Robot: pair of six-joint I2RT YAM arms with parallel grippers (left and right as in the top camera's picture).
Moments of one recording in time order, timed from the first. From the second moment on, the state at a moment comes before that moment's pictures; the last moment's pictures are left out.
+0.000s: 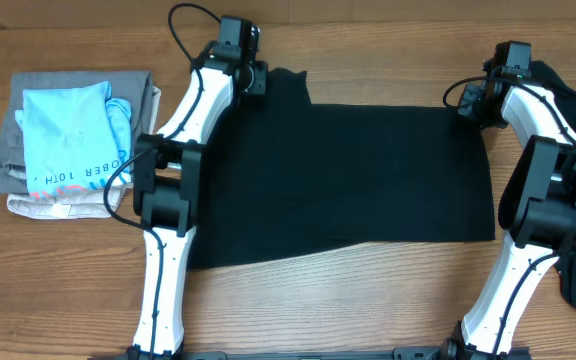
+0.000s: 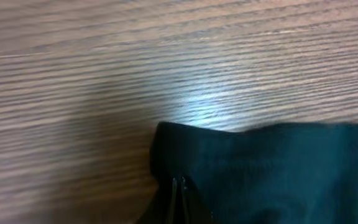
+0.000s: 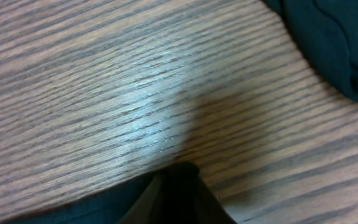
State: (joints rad) left arm -0.21 2.56 2.19 -0.61 0.06 -0.15; right arm -0.22 2.30 1.73 -0.59 0.02 0.14
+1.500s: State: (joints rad) left arm -0.18 2.15 2.18 -1.57 -0.06 -0.40; right arm -0.23 2.07 1.77 -1.13 -0.20 0.09
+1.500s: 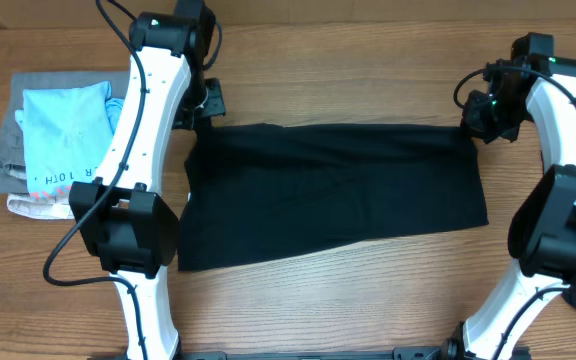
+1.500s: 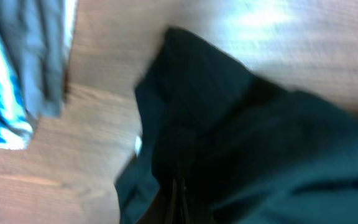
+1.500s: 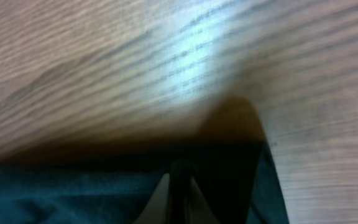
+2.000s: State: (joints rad) left arm -0.28 2.13 1.94 -1.68 0.00 -0.40; right arm -0.24 2.04 1.77 -1.39 -0.02 0.24
